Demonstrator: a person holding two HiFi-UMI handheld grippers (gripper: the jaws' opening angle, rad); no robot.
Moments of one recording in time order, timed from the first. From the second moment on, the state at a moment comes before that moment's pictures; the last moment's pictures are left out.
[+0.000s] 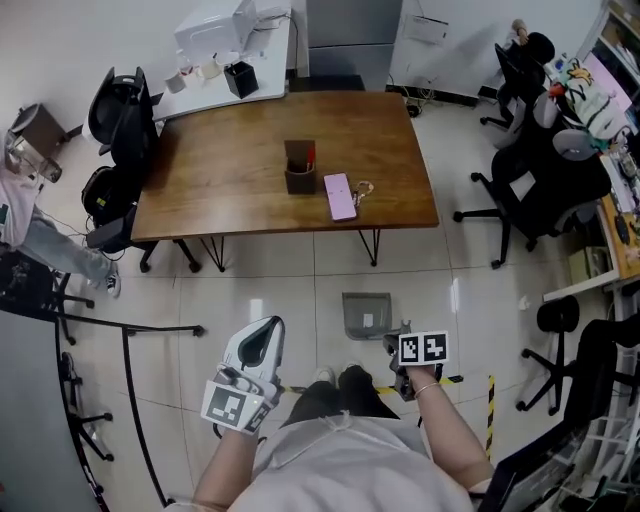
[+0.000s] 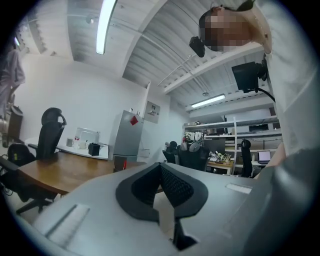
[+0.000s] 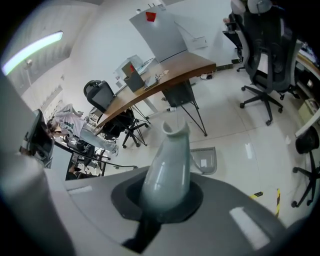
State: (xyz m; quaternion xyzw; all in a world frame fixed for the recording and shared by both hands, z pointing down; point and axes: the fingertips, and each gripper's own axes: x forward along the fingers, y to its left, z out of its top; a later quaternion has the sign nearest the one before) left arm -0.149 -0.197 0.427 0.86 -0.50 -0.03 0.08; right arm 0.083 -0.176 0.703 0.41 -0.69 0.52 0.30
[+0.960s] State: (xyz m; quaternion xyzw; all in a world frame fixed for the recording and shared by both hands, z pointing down) left arm -0.155 -0.213 0.546 0.84 -0.53 0.00 0.13; right arm 0.070 -0.269 0.831 0.39 -0.69 0.44 0.41
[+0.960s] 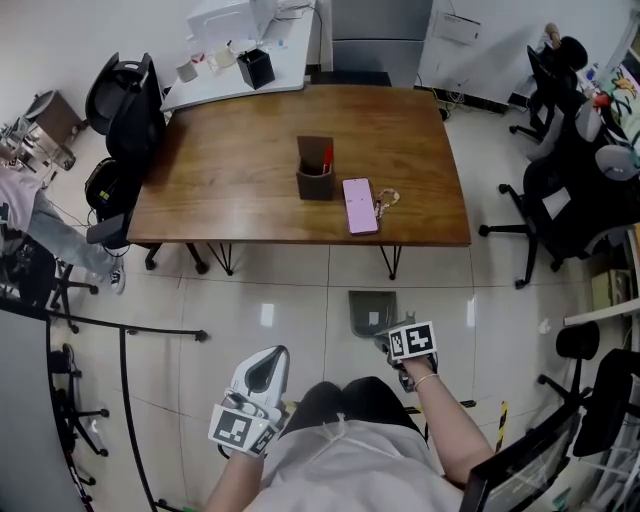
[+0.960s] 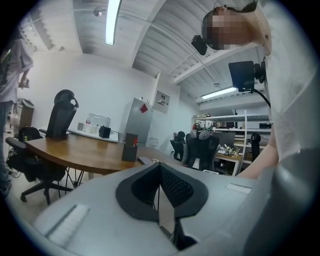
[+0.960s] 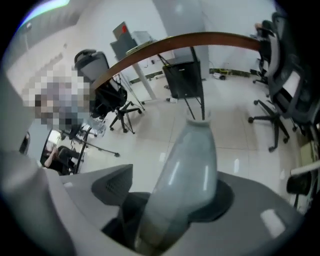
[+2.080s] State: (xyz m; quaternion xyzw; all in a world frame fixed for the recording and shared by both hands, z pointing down) left arm -0.057 -0.071 0.403 0.89 -0.46 -0.02 0.05; right arm 0.082 -0.098 0.410 0.44 -0.89 0.10 0.04
